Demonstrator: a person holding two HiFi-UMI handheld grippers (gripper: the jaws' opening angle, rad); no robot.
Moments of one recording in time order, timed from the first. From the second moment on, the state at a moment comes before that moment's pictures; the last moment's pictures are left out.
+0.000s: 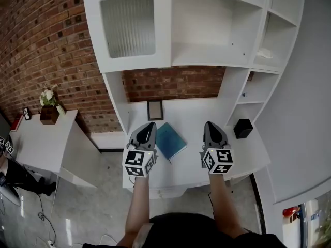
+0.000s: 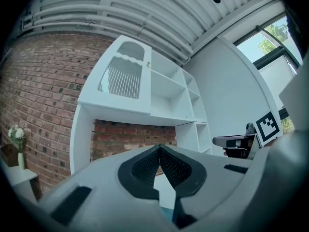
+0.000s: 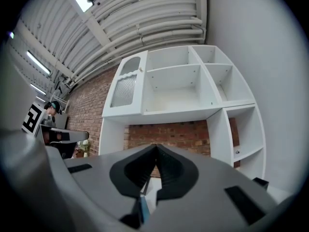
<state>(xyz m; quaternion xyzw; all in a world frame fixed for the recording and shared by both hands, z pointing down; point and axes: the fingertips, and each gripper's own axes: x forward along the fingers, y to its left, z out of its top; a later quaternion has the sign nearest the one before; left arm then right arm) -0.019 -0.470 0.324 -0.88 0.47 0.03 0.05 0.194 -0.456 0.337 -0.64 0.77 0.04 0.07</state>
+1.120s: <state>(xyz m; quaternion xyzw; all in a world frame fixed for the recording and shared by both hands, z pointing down) -0.024 -0.470 0.341 -0.88 0.48 0.02 0.04 0.198 -0.447 0.358 -0.65 0.76 0.02 0.05</state>
